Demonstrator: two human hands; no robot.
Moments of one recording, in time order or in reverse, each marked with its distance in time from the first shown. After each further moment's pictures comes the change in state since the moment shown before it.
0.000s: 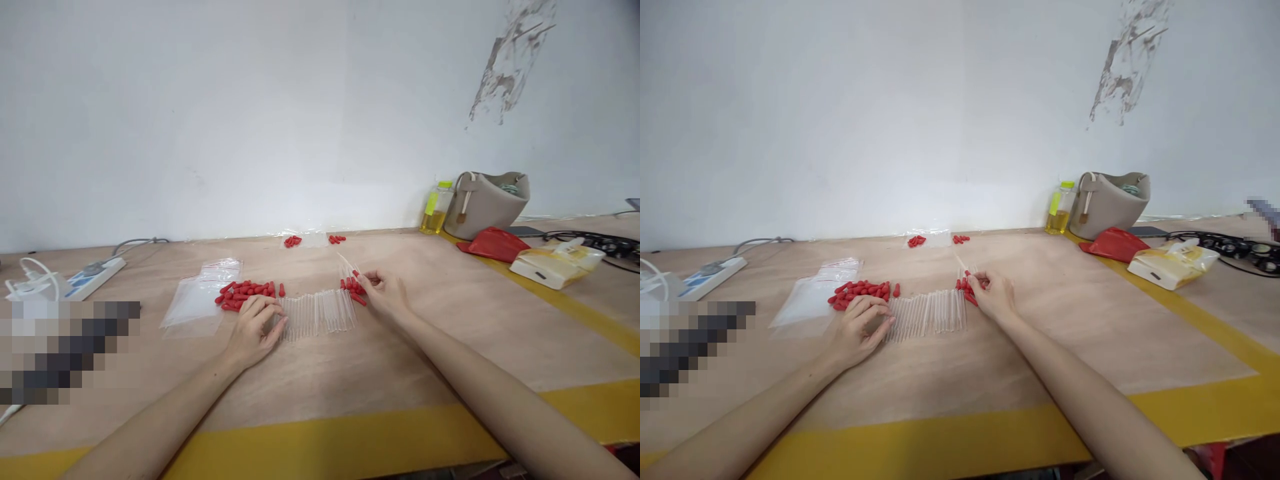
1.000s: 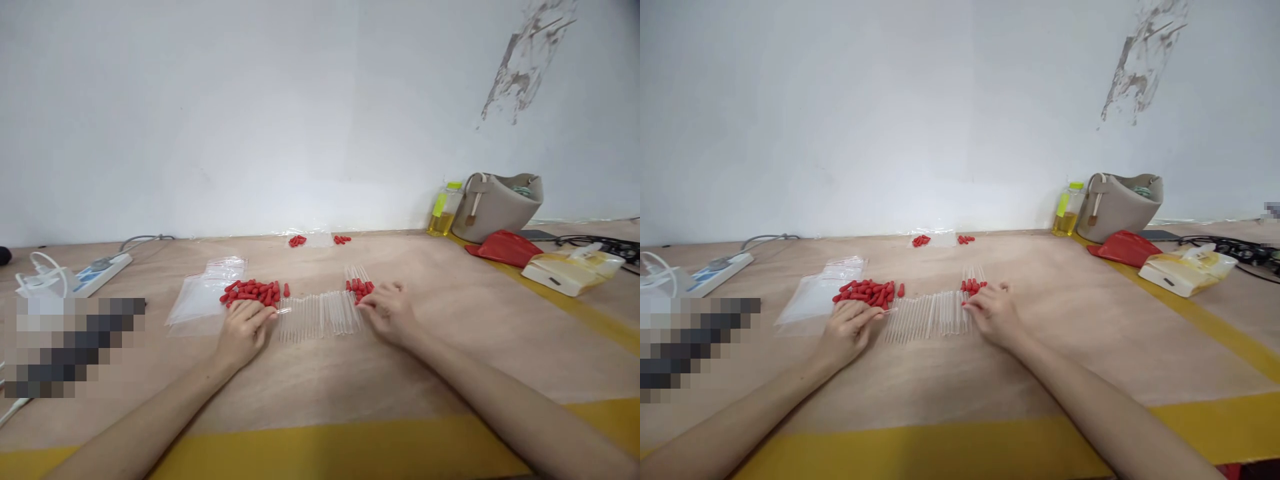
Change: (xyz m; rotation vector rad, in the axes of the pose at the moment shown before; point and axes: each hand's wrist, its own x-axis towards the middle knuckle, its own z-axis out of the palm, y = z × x) left_hand -0.008 -0.005 -0.007 0.170 0.032 0.064; right_hand -0.028 -0.020 -0.007 -0.194 -0.050 -0.560
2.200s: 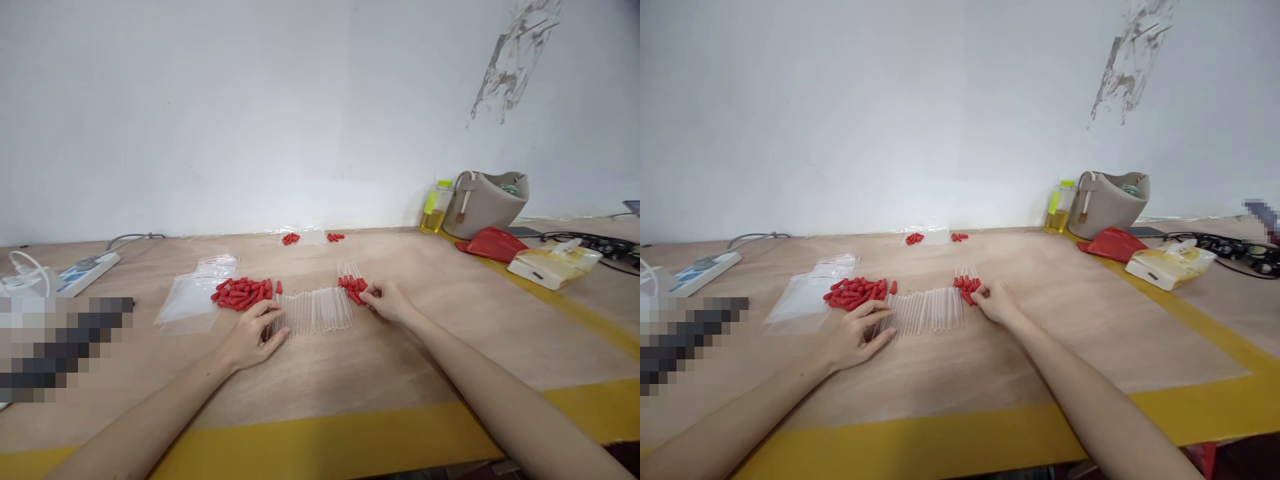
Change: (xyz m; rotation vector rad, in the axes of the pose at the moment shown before) left_hand 0.004 0.009 0.004 -0.242 -0.227 -0.064; right_hand 0.001 0.045 0.003 0.241 -0.246 0.667
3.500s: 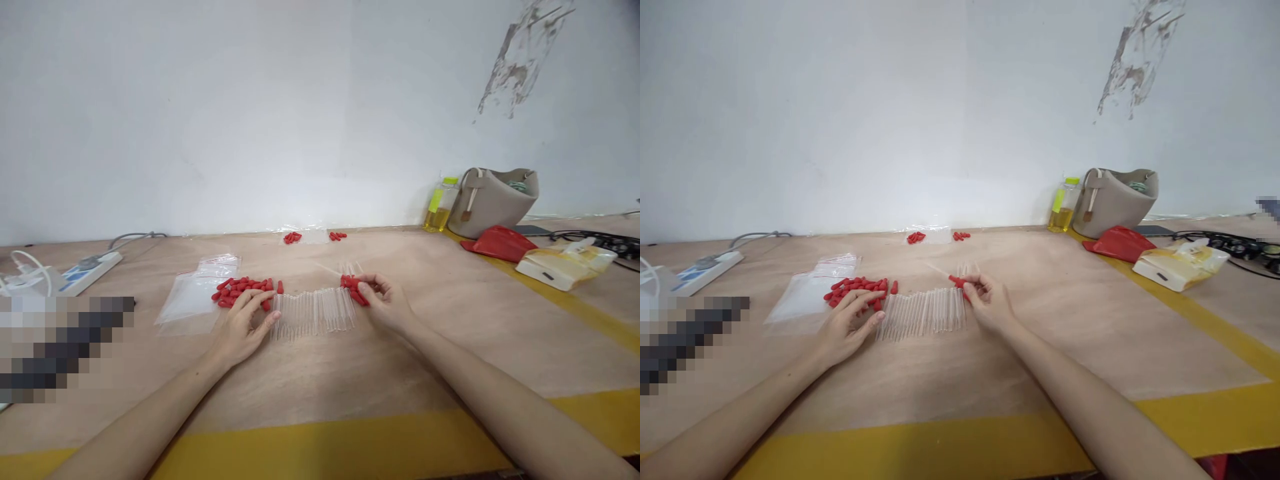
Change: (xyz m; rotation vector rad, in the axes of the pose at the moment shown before) left_hand 0.003 -0.006 -0.011 0.024 0.074 -0.203; right_hand -0.015 -0.029 0.017 0.530 0.160 -0.249
